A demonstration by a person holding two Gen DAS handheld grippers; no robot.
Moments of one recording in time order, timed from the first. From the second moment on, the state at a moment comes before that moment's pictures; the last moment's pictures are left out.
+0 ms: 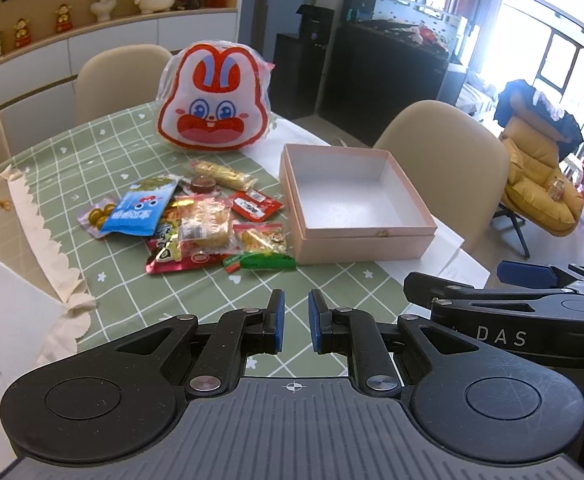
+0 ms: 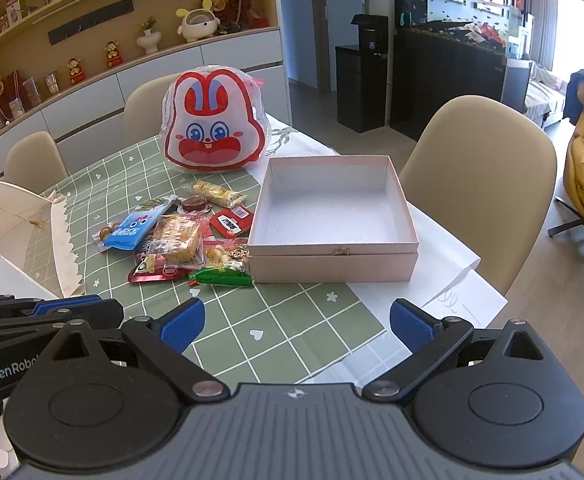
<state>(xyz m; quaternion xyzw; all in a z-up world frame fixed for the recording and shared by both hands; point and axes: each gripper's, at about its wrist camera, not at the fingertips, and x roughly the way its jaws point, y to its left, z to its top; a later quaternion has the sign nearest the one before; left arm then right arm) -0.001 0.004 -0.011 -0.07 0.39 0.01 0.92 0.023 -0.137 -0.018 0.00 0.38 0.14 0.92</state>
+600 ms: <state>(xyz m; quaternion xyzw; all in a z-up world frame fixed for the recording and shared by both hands) -0.005 0.003 -0.006 -0.07 0.38 0.00 0.92 0.018 -0.139 -0.017 0.00 0.38 0.14 0.92</state>
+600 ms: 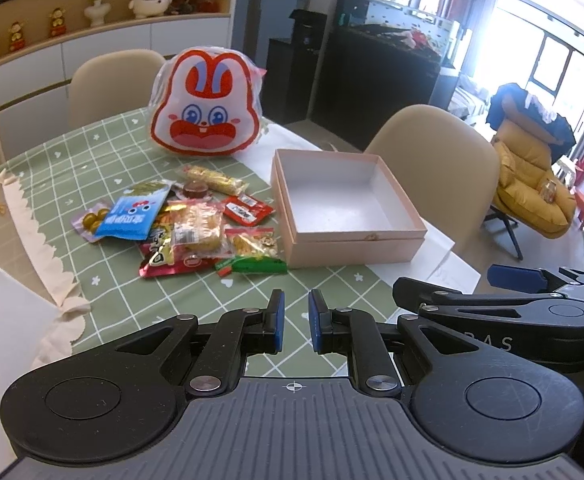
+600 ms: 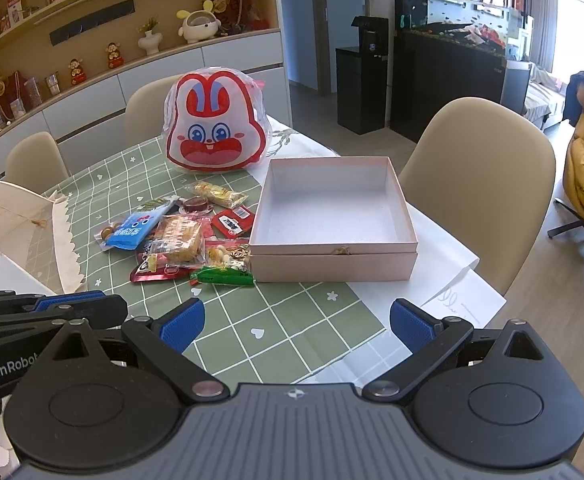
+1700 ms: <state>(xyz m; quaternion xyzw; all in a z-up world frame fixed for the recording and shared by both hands) 0.018 0.026 -0.020 -0.10 0.38 0.03 0.92 0.032 -0.134 -0.019 -0.02 0.34 0.17 0.92</state>
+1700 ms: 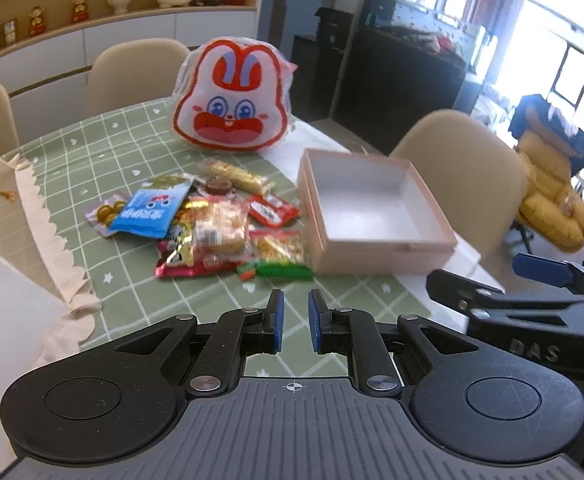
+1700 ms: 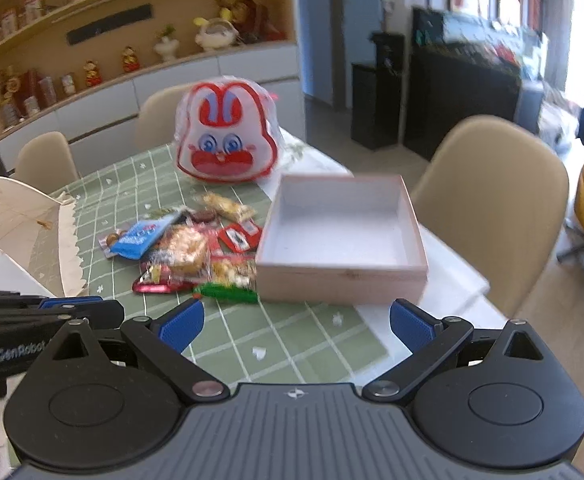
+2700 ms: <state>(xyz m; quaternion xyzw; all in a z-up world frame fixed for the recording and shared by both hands) 0.204 0.295 -0.156 -0.25 0.35 0.26 0.87 0.217 -0.021 -0.042 -0.07 0.39 0.30 0.87</state>
